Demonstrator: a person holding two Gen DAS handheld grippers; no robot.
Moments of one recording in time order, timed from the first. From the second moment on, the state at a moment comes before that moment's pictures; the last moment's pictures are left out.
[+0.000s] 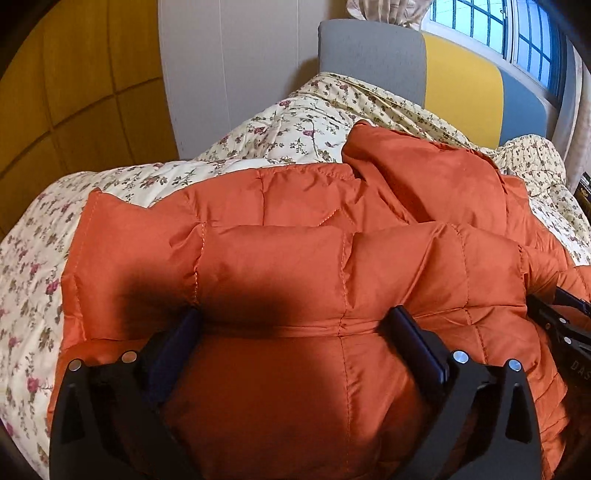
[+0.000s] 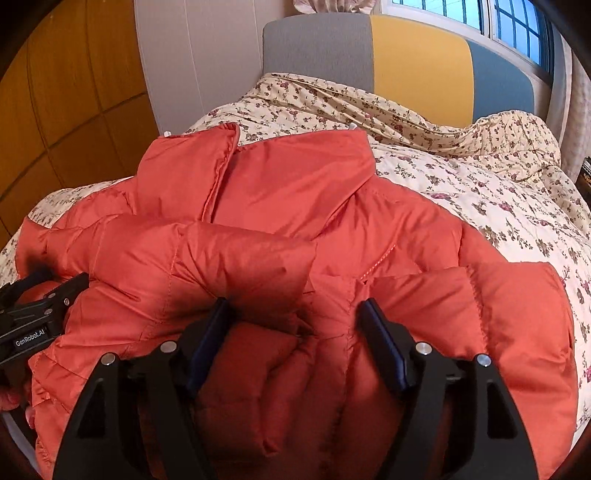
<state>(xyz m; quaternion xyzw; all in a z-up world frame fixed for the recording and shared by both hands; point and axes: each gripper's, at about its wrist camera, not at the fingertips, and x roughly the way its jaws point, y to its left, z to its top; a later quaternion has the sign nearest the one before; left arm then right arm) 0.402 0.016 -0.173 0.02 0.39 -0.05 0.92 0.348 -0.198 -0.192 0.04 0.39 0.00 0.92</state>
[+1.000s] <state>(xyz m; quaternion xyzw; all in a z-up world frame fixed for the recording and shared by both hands) 0.195 0.112 -0.152 0.03 0.40 -0.03 0.92 0.093 -0.292 -0.145 0.14 0.41 -0.04 0.90</state>
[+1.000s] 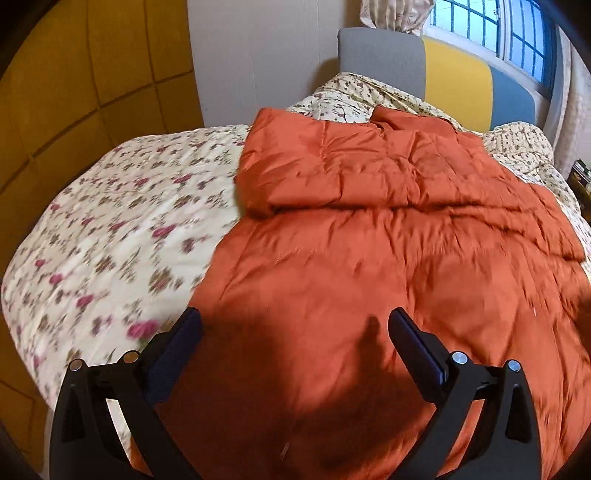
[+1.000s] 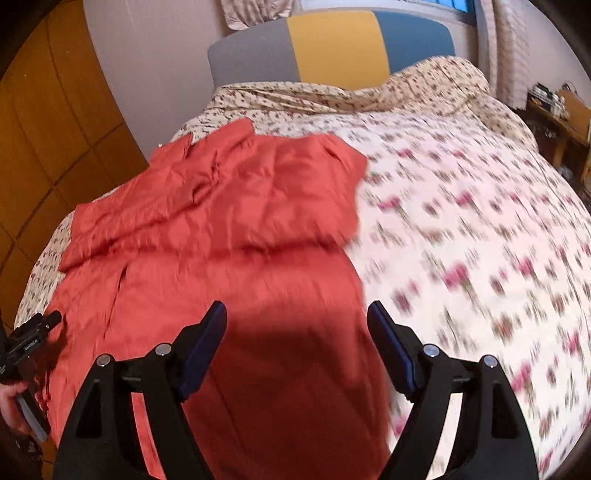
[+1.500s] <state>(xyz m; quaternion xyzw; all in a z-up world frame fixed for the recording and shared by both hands) 0.119 0.193 -0.159 -0.07 0.40 0.00 0.91 -0.034 -0.309 -0.169 0.18 0.44 -0.04 0.88</state>
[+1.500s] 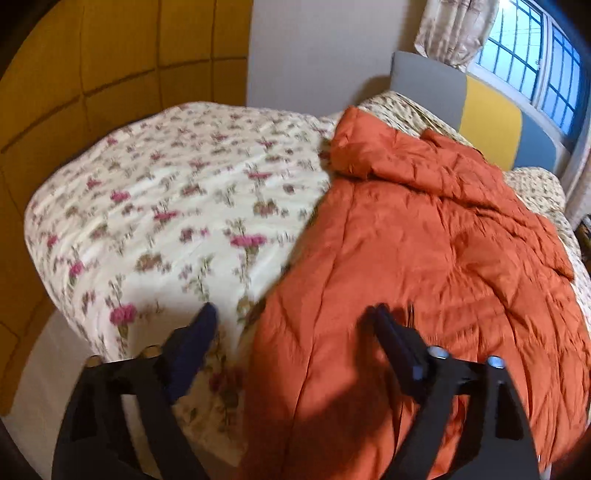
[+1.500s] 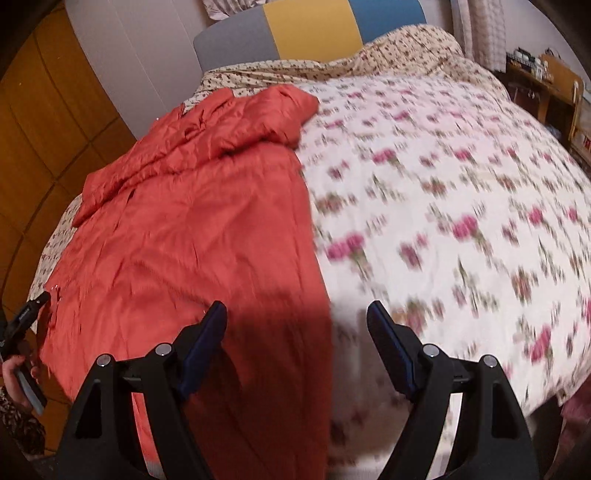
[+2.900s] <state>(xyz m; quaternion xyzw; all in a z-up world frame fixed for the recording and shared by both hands) 0.084 0.178 -0.077 -0.26 0.31 -0.22 0.89 -0.016 -0.333 -0.085 0.34 0.32 0.14 0.87</state>
